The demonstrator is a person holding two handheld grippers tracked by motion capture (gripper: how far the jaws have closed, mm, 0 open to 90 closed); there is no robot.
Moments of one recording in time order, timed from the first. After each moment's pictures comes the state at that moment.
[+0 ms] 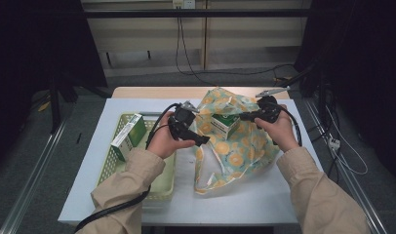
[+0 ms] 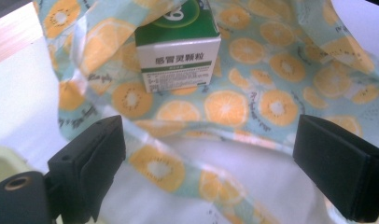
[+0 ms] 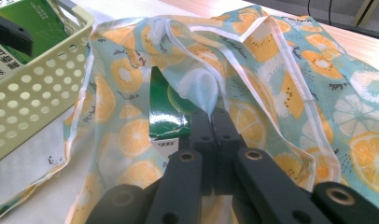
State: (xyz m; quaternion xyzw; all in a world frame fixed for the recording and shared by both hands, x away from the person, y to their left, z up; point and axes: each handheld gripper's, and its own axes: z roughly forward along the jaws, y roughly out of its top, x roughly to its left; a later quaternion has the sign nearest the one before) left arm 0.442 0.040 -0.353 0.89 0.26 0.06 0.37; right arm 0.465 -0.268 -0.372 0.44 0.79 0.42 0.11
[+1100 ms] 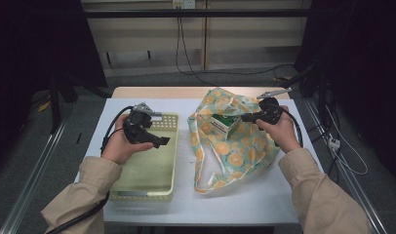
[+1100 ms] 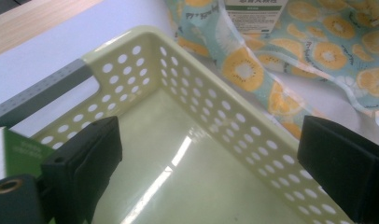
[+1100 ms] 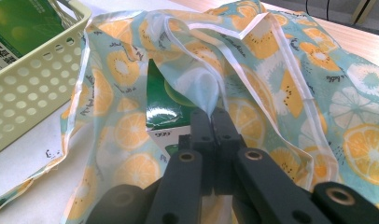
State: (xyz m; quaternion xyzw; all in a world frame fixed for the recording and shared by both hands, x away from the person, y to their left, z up) left arm 0.437 0.151 -0.345 0.87 0.32 0.09 0.35; right arm 0.461 -0.272 -0.374 0.44 0.79 0.41 0.11
